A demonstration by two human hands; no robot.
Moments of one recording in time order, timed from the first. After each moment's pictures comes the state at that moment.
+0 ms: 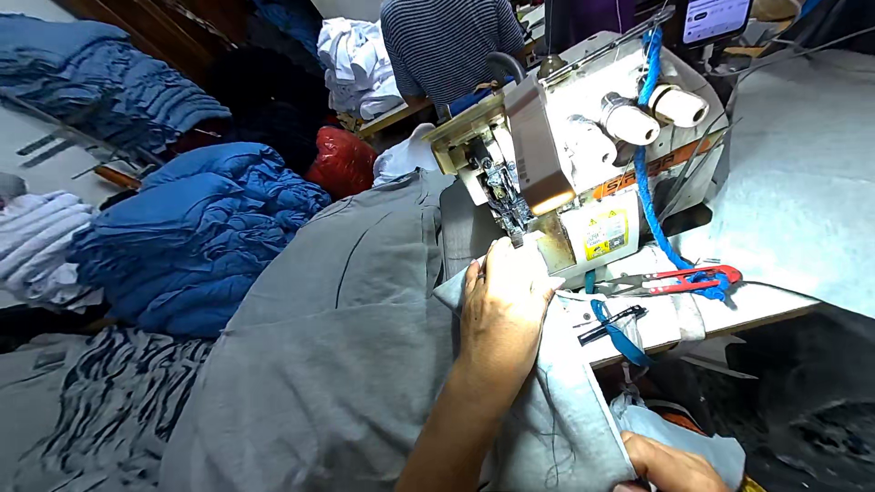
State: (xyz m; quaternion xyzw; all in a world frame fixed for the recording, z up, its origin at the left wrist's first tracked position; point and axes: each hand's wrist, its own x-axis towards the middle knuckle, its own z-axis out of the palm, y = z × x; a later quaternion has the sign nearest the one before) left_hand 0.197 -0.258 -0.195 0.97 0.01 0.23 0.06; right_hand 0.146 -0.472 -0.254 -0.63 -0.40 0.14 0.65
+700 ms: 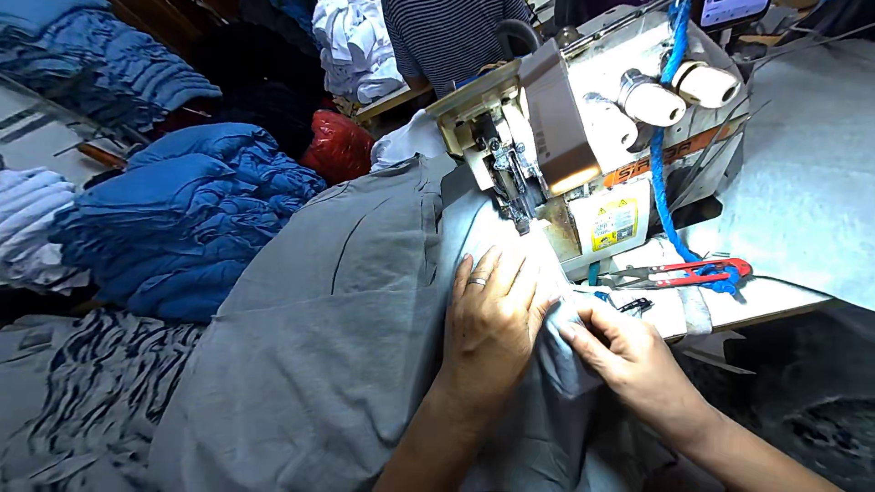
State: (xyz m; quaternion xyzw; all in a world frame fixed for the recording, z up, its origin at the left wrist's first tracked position) left_hand 0.176 -0.246 -0.196 0.95 -0.08 0.30 0.03; right_hand 0.210 -0.407 -0.252 -0.72 -0.28 0.01 0.64
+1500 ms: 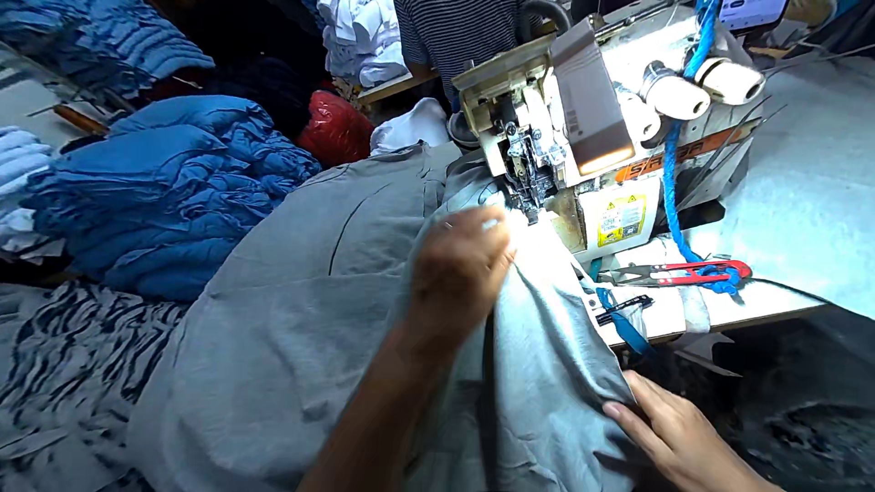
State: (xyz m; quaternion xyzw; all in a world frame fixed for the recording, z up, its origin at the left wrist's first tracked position) left_hand 0.192 -0.210 -0.164 0.94 -0.13 0.32 0.09; right_hand 0.170 -0.471 -0.301 -0.82 -0.35 0.05 0.45
